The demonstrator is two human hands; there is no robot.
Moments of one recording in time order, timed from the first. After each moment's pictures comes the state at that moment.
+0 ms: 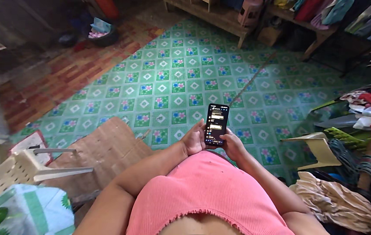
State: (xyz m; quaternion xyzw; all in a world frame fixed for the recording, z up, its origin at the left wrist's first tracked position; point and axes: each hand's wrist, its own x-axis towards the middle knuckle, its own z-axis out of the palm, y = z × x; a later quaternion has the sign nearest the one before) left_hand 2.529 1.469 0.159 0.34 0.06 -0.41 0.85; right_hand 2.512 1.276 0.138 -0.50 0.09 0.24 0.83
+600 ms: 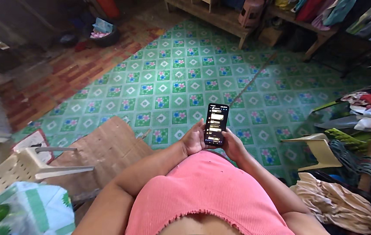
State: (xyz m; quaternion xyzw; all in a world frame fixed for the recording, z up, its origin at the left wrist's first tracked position) left_hand 2.525 1.469 0.161 0.33 0.05 -0.41 0.85; right_hand 2.507 1.273 0.137 -0.46 0.05 0.26 0.85
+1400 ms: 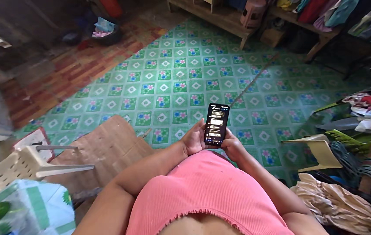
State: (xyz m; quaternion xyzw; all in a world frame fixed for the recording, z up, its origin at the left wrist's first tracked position) left_hand 2.521 1.470 0.165 0.34 0.06 -0.39 0.85; right_hand 2.504 1.275 0.137 -0.46 0.02 0.27 0.85
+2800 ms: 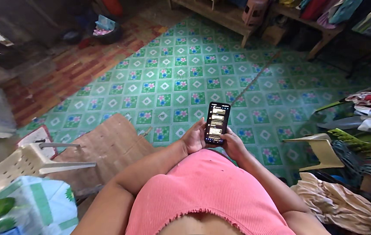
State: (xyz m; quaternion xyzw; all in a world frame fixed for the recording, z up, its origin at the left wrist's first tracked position) left_hand 2.520 1.473 0.161 0.34 0.05 -0.40 0.85; right_hand 2.505 1.279 0.139 -0.46 0.08 0.26 0.84
